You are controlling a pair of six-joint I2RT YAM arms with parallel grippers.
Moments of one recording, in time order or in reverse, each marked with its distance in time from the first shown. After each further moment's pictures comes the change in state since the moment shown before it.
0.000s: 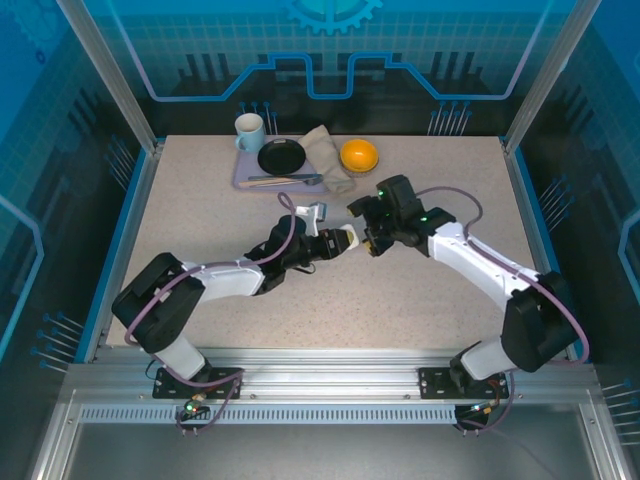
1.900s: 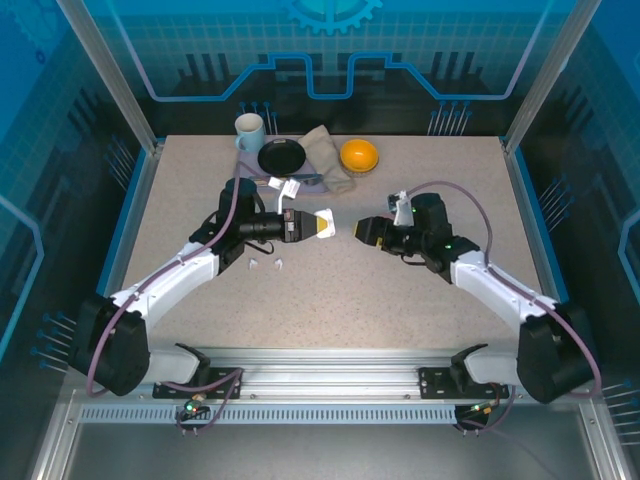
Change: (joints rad) left arm 0.267 -0.284 0.144 -0.449 0.566 0.229; right arm -0.113 -0.186 -0.323 0.384 -0.368 -0.777
